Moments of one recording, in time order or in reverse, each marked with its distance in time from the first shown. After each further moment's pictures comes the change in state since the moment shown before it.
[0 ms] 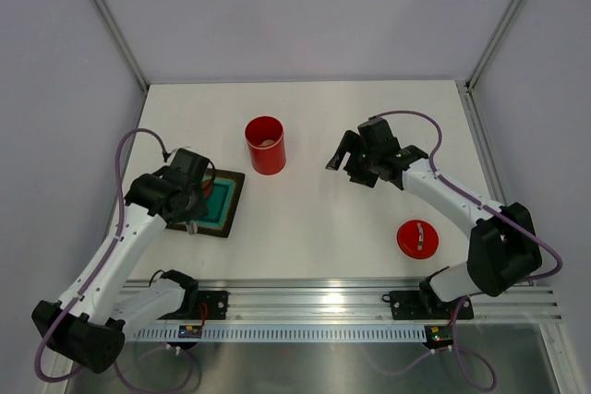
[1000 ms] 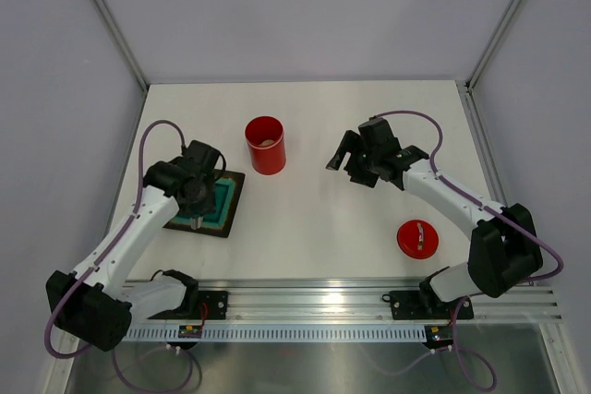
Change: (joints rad) left arm 0.002 0.133 0.010 0.056 0.026 0.150; right arm 0.000 -0.007 -0.003 -0.002 0.001 0.001
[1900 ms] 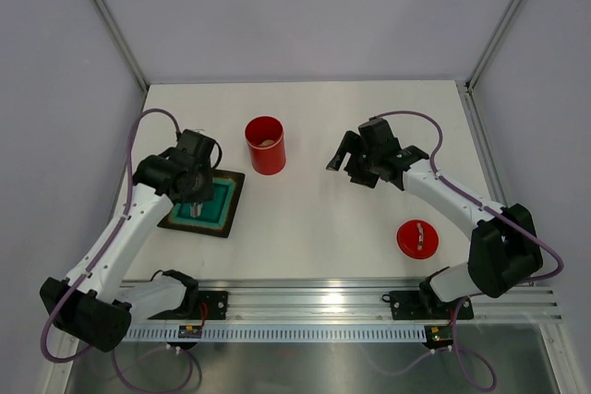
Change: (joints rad) left arm 0.000 0.015 0.103 0.009 -0.003 0.001; right arm 0.000 -0.001 0.000 -0.006 0.001 0.000
